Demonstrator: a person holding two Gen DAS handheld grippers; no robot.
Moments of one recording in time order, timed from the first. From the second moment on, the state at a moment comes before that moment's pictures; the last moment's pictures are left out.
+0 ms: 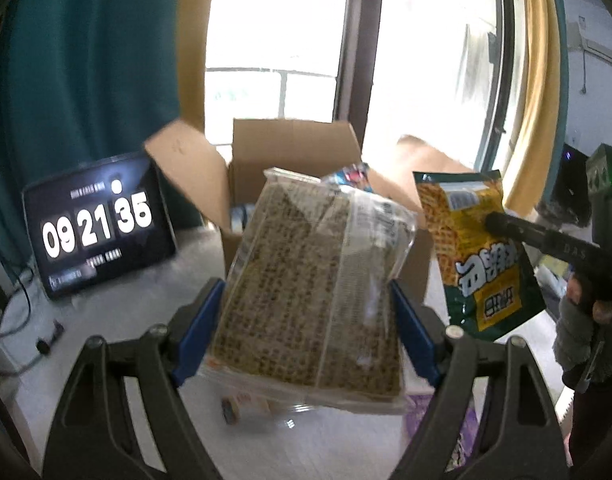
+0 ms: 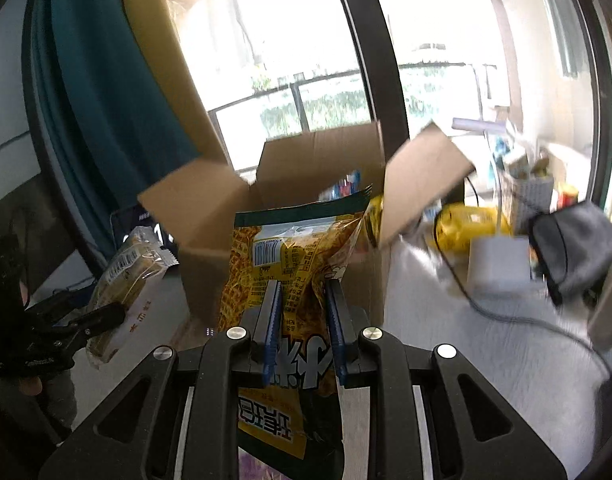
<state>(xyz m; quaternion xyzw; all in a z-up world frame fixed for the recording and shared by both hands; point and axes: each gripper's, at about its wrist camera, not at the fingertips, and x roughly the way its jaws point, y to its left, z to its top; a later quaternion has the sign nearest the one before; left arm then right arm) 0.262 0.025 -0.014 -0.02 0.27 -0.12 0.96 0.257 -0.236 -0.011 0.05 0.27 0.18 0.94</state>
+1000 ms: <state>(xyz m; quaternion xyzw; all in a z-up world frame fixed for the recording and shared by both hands) 0.423 0.020 0.015 -0.01 0.22 -0.09 0.97 0.410 -0.215 0.053 0.05 0.19 0.15 0.97</state>
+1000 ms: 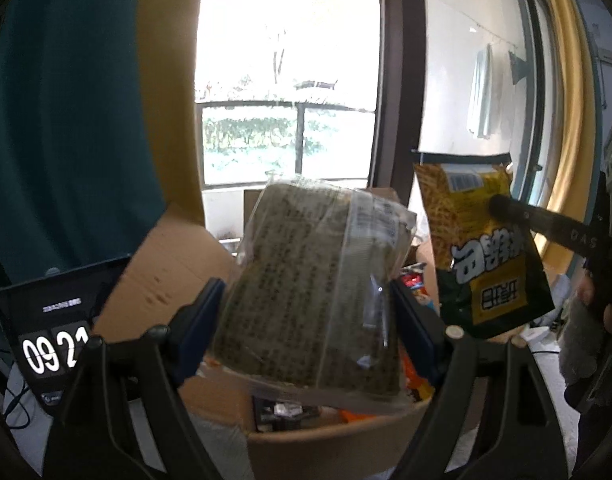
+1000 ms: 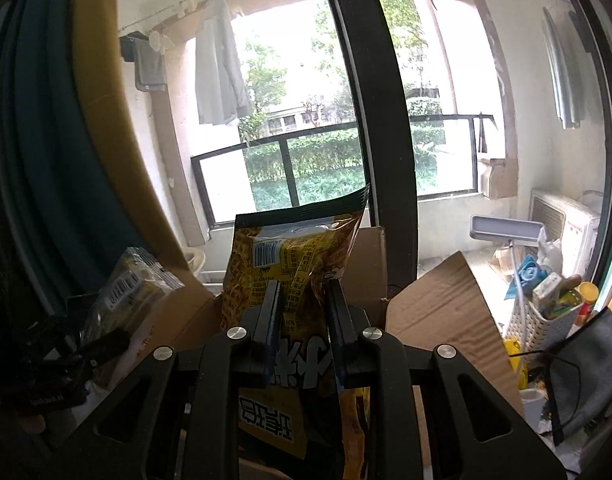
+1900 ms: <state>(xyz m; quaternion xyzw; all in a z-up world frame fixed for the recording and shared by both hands) 0.400 0.026 0.018 -0.02 0.22 -0.06 0.97 0.408 -0.187 0.026 0.03 0.24 0.15 0.96</state>
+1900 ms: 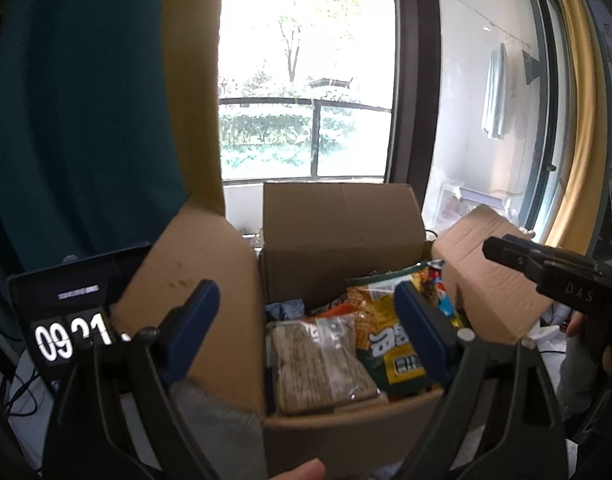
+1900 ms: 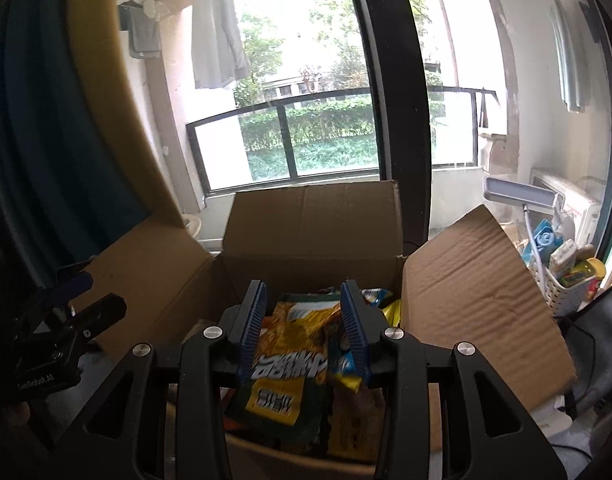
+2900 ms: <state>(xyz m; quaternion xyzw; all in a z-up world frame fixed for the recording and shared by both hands) 0.266 0.109 -0.065 -0.09 0.27 -0.01 0.96 0.290 -0.139 -0.026 0.06 0.32 0.18 0.93</state>
